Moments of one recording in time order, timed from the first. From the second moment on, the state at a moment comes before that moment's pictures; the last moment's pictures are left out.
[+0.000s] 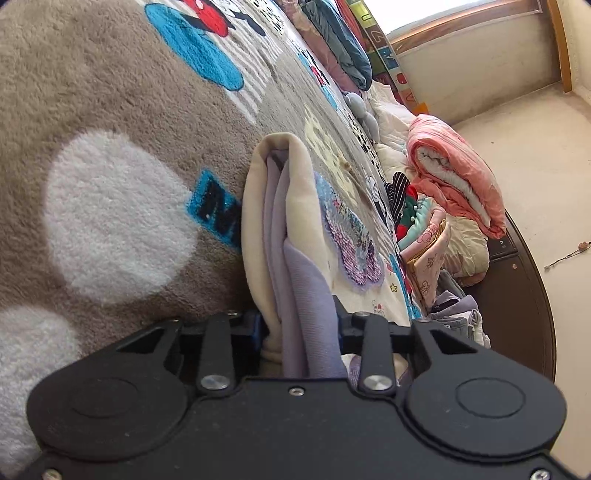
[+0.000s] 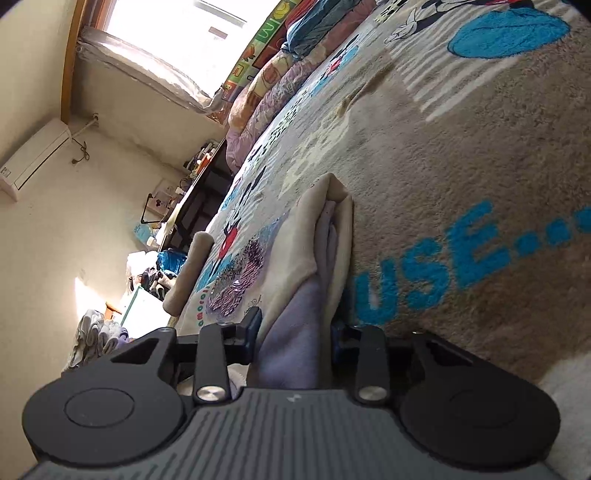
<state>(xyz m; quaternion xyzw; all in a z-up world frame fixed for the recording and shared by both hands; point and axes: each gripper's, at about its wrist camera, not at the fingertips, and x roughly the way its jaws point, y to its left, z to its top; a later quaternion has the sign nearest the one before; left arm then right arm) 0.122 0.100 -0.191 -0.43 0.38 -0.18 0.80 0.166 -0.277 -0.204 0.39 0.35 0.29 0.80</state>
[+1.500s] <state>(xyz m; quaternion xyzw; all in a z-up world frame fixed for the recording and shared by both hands) 0.176 0.212 -0.109 -0.47 0.23 -0.16 0.84 0.248 -0.172 -0.132 0.40 0.29 0.38 0.79</state>
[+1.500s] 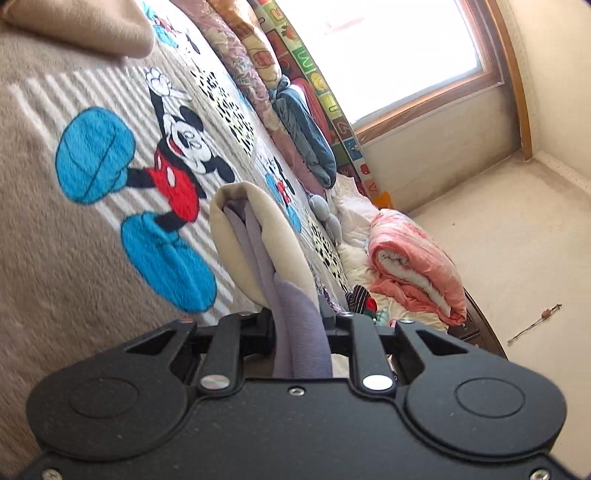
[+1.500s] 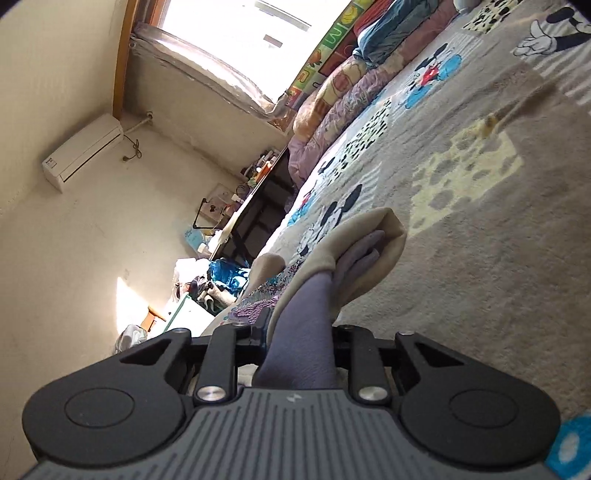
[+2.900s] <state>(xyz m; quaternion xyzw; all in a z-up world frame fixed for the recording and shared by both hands) 0.273 0.468 -0.120 -0.43 0.11 0.25 0.86 0.524 0.221 -0.132 0.27 0.35 0.52 0.73</state>
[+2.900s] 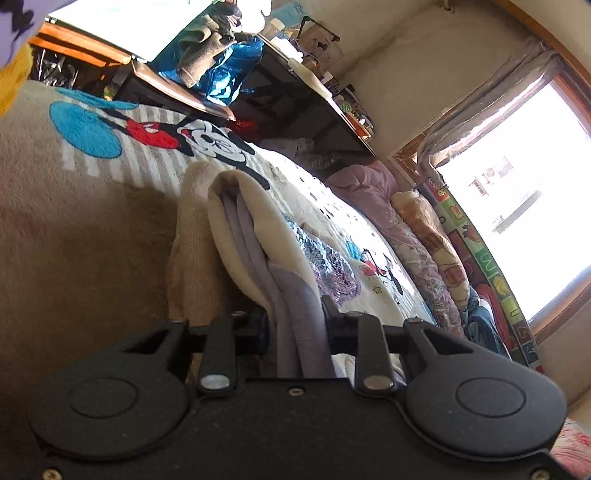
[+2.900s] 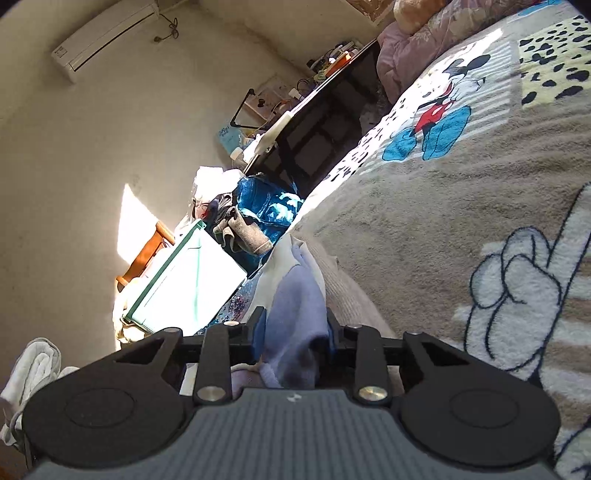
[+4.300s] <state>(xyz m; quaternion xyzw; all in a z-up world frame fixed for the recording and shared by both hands) 0.196 0.326 -0.049 -0.26 0.26 0.27 0.89 0.350 0.140 -0.020 0.06 0.37 0.39 0.84</state>
